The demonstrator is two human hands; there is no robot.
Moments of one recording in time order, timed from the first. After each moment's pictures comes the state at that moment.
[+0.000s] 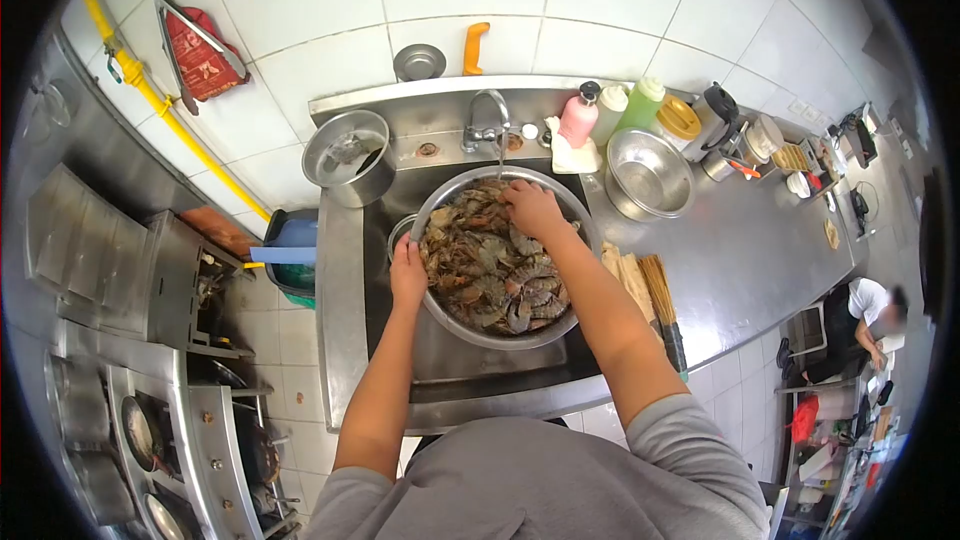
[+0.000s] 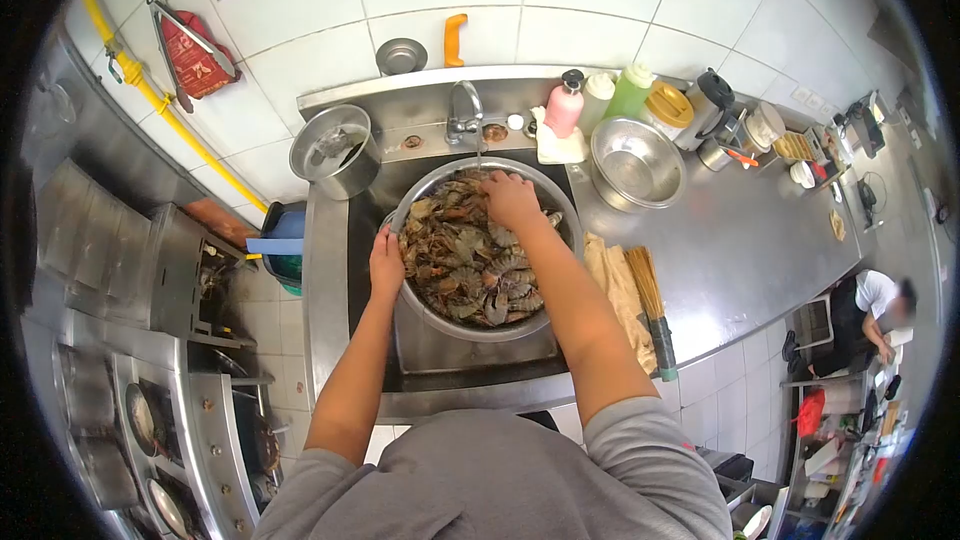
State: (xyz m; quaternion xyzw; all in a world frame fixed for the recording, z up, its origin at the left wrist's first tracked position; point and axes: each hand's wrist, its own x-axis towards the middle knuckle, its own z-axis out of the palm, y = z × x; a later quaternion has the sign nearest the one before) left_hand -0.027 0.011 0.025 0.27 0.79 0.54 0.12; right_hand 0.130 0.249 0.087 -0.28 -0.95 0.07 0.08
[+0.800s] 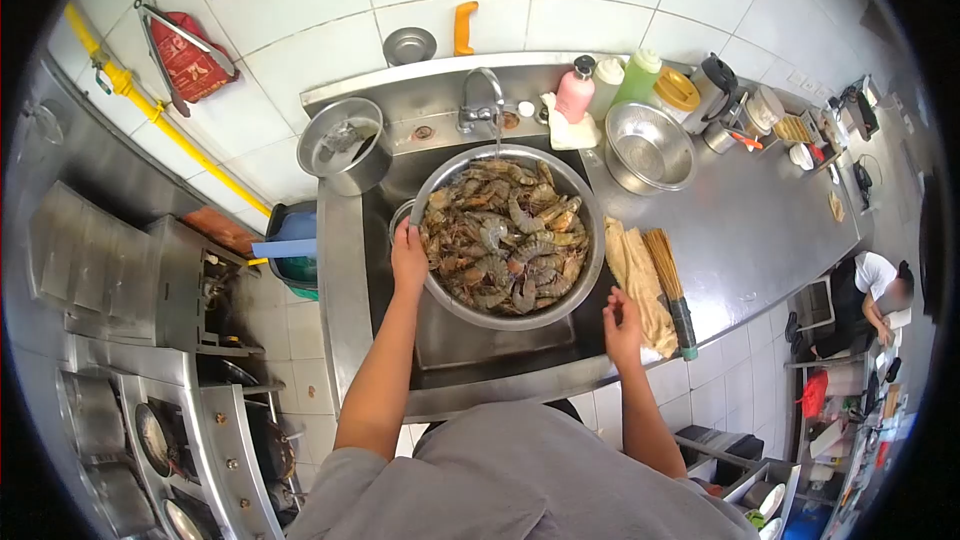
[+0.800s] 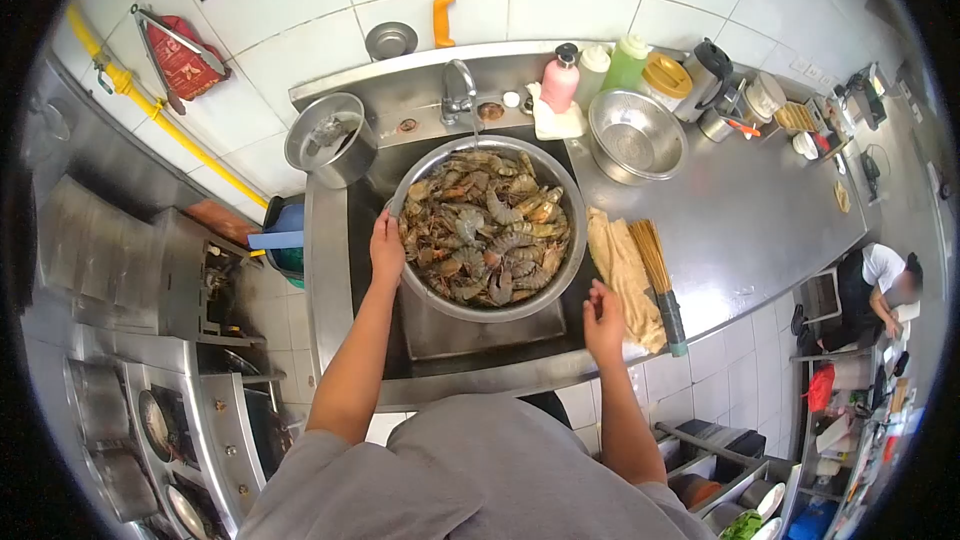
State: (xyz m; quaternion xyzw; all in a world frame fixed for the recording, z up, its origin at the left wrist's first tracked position) left_hand -0.031 0.014 0.015 0.26 0.78 0.56 0.14; right_hand 0.394 0.090 0.016 -0.48 -0.72 0.34 0.37
